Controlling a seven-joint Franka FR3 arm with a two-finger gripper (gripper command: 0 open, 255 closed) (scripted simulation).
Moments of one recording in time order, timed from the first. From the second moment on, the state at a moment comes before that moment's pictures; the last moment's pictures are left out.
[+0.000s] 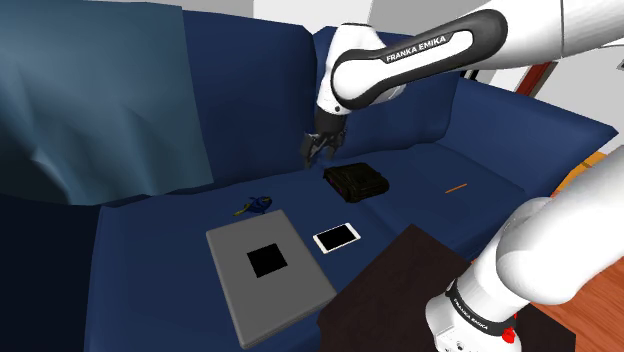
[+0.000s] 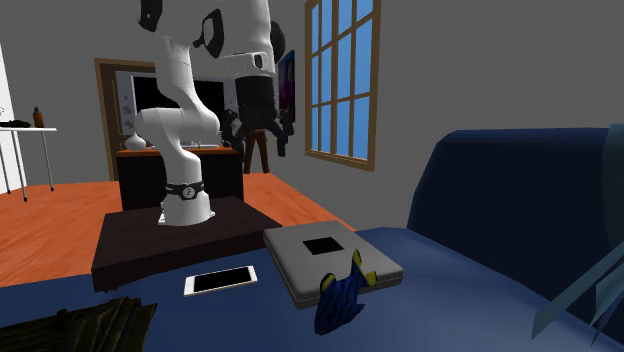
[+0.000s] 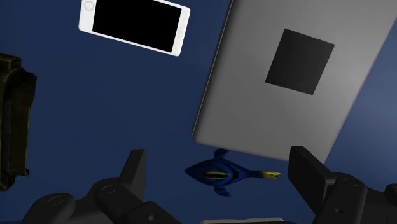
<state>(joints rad) 0.01 -0.19 0.13 -2.34 0.11 2.19 0.04</state>
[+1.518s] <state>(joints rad) 0.10 0.72 0.13 -1.63 -0.05 2.41 0.10</state>
